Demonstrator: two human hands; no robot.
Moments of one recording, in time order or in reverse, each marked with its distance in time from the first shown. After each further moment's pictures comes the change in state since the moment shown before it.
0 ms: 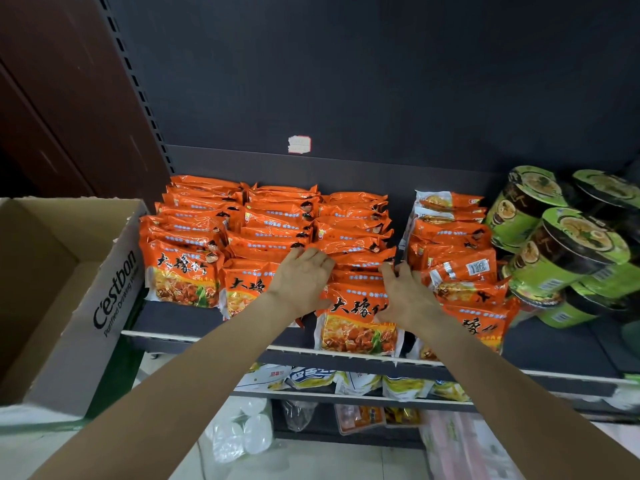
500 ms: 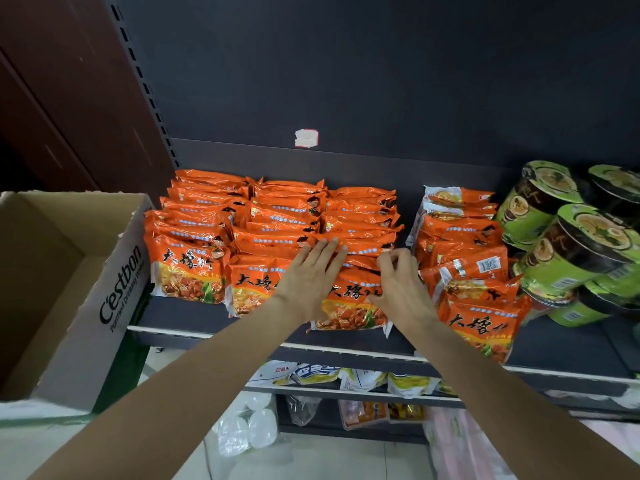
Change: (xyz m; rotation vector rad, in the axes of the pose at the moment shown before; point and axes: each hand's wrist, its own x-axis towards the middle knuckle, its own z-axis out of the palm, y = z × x) left_hand -0.007 0.004 0.015 0.037 -0.069 -0.033; right_hand 0.004 -0.017 0.017 0.012 0.365 -0.104
